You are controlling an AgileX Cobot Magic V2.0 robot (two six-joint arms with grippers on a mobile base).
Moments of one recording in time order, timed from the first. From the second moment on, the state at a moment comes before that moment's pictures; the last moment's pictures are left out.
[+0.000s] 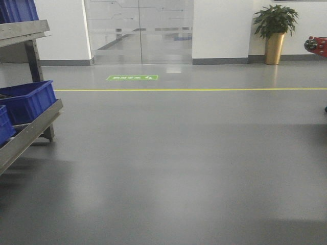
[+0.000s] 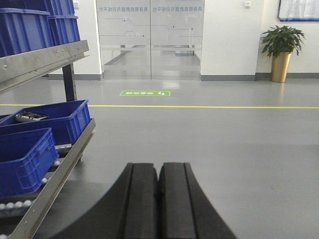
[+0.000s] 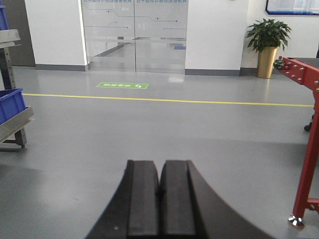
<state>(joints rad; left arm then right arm) 0.02 0.00 0.00 -0.04 0.05 0.08 -0.04 0.00 0.00 0.10 0.08 -0.05</state>
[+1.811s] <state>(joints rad) 0.02 0.00 0.00 -0.04 0.05 0.08 -0.04 0.00 0.00 0.10 0.08 -0.05</state>
